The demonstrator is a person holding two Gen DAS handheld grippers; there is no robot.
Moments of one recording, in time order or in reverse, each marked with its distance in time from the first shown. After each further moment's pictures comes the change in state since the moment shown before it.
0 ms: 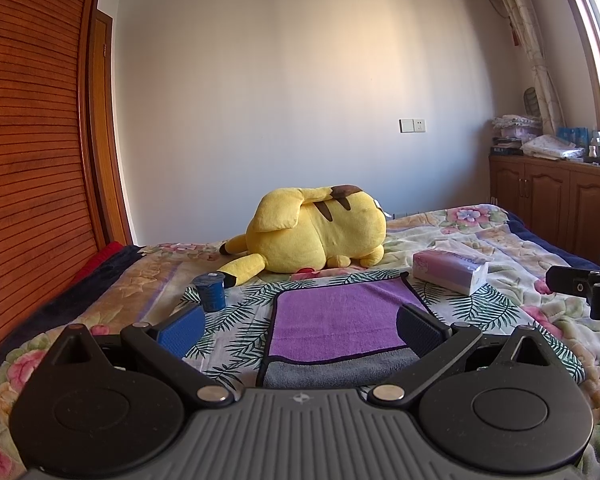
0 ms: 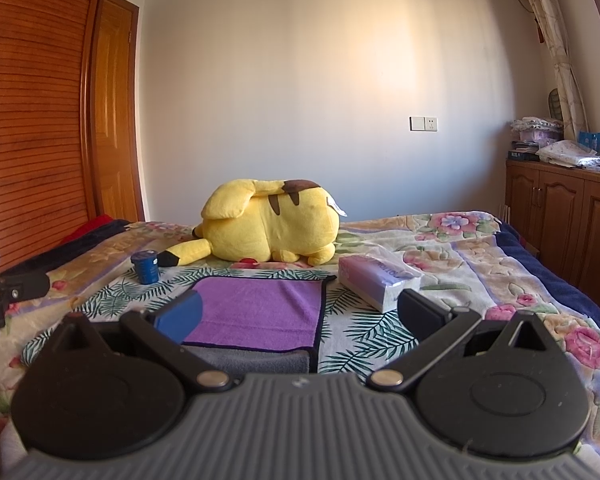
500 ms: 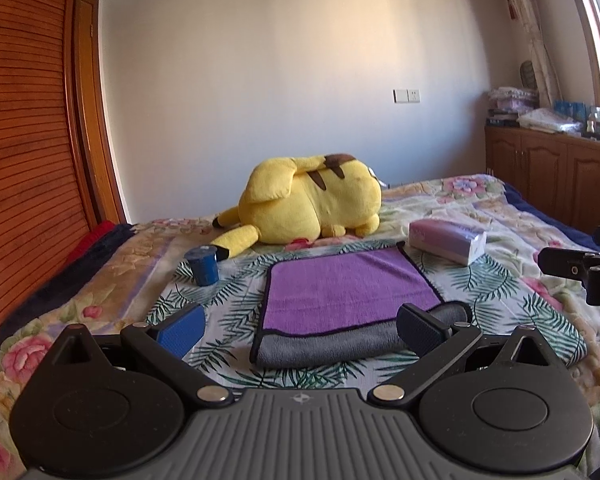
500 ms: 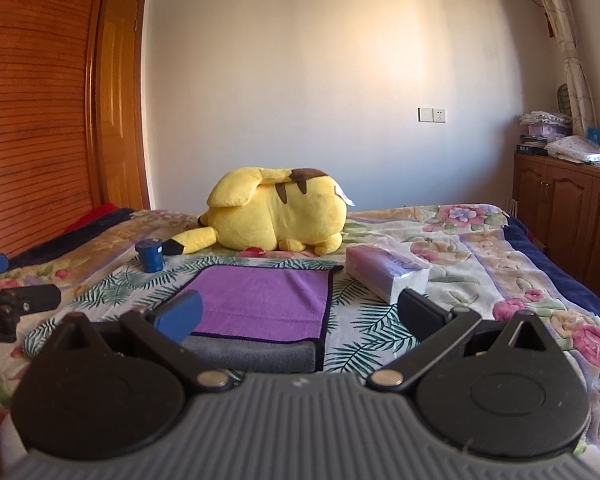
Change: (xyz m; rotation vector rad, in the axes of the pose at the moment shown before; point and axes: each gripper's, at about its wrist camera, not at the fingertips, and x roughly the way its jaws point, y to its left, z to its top) left arm 0.014 -0.009 -0.008 0.028 0.096 -0.014; right arm 0.010 0.007 -0.002 -0.015 0.043 0.019
